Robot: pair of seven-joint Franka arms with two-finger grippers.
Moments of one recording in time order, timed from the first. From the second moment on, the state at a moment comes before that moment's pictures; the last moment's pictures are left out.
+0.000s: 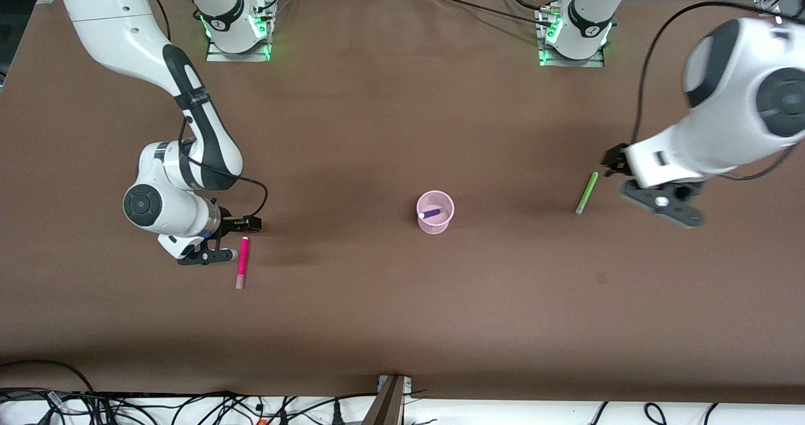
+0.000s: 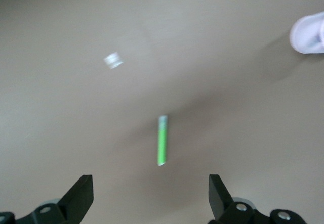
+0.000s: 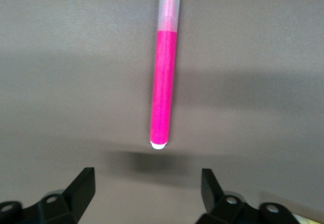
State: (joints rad) left arm 0.19 0.27 -0.34 -1.48 0.14 1.62 0.26; right arm 0.18 0.65 -0.03 -1.71 0.12 2.27 0.00
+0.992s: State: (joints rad) left arm 0.05 0.02 -0.01 -1.63 0.06 1.67 0.14; right arm 0.18 0.71 -0.04 -1.69 0.12 2.35 0.00
